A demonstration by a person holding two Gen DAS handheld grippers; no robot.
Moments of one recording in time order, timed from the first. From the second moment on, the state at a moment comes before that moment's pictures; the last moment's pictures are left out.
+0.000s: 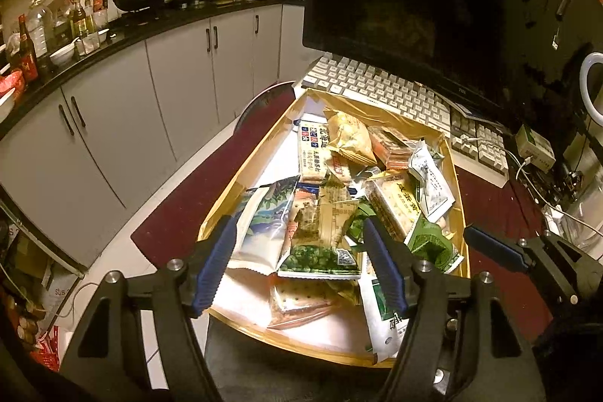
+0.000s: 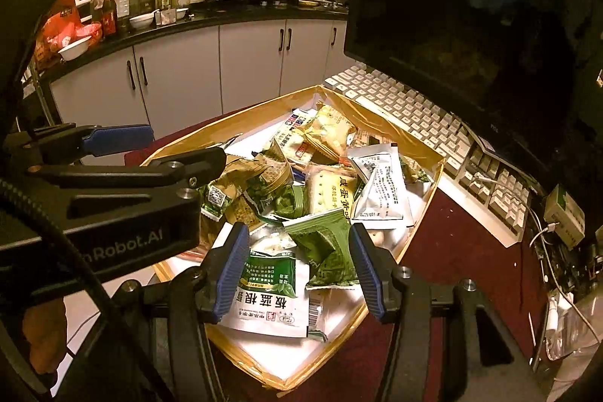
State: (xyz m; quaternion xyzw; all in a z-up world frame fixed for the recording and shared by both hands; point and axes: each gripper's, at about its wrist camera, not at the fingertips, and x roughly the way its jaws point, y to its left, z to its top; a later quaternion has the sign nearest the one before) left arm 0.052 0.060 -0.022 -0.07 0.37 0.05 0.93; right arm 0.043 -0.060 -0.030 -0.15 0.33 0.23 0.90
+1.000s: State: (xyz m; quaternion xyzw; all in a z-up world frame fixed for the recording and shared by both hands) left arm 0.021 0.047 -0.028 -0.04 0.30 0.19 0.93; right arm 0.046 -0.094 -0.048 -0.06 0.36 0.20 0.91
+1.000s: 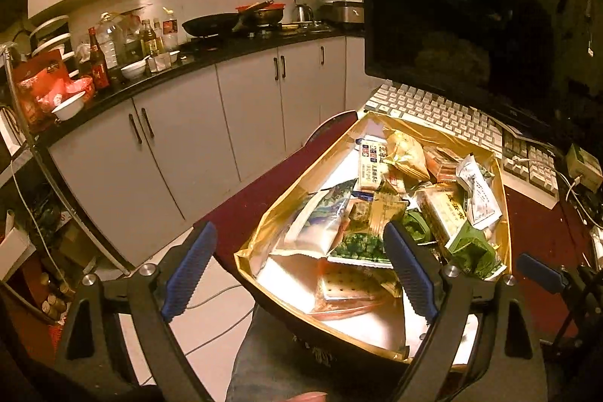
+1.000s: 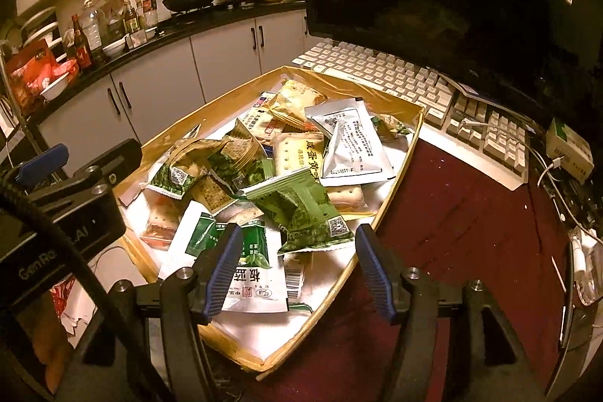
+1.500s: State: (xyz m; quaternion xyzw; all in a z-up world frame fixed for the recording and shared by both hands) left arm 0.016 0.044 -0.027 -0.05 0.29 0.19 0.94; right arm 0.045 -0.097 -0.049 -0.05 0.36 0.21 0.91
